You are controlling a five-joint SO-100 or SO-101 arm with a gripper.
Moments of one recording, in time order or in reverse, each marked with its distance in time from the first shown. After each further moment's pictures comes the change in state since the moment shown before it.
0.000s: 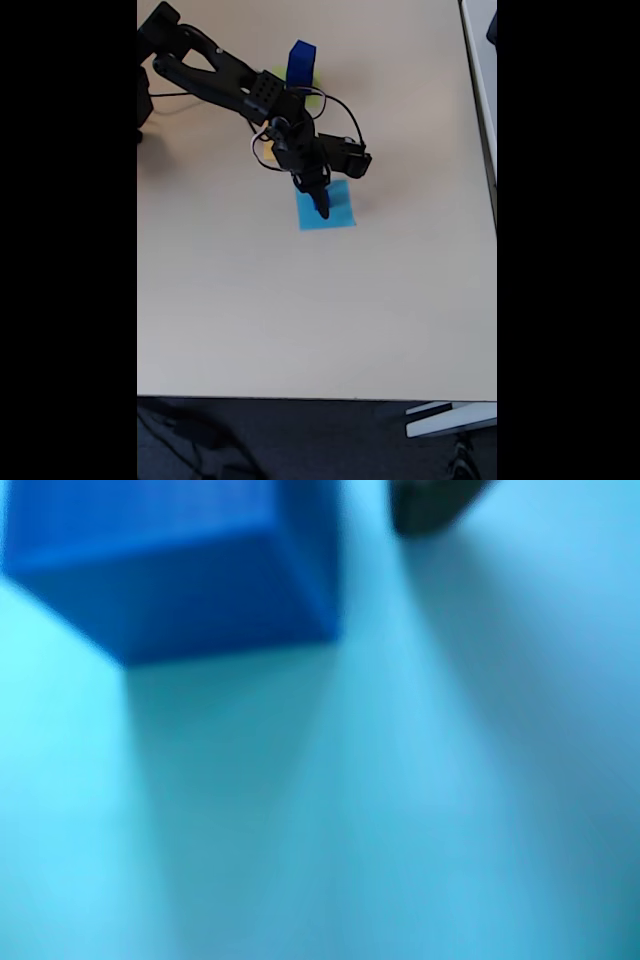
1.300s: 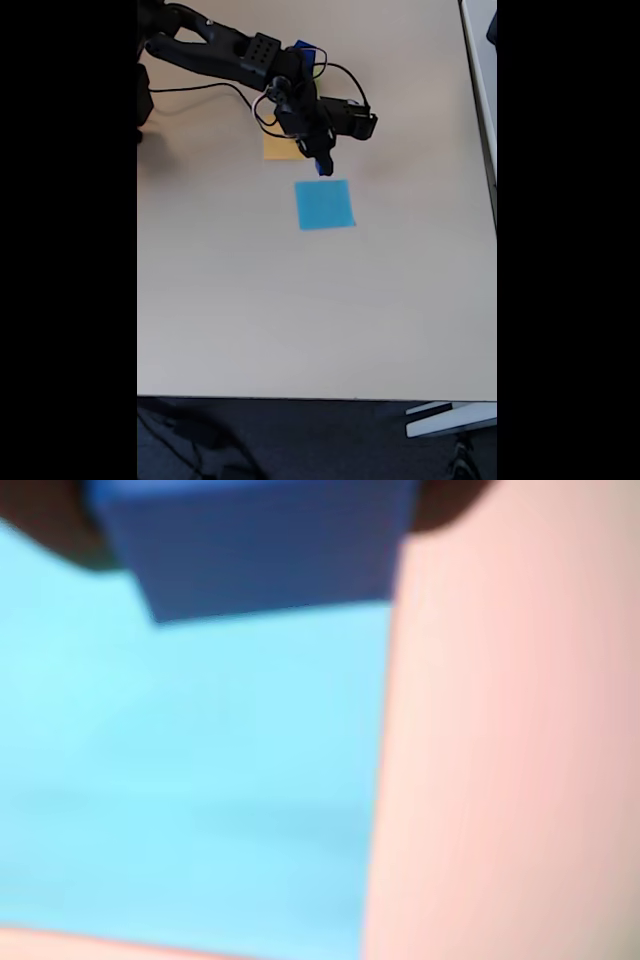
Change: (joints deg) arm -5.6 10.8 -0.1 10.2 2.4
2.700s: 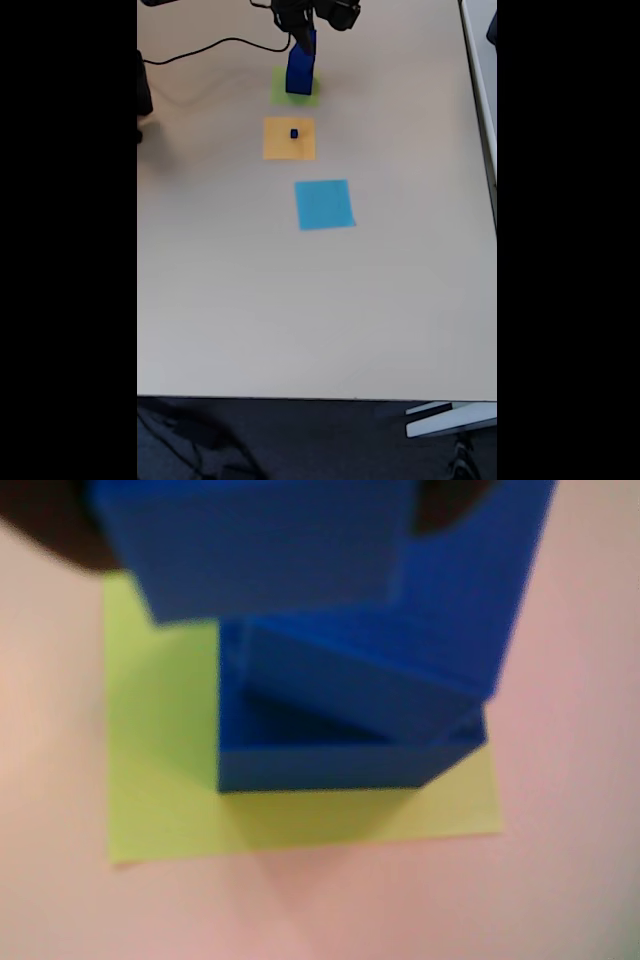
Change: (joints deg) arm -31.5 14.9 -0.1 13.6 55.4
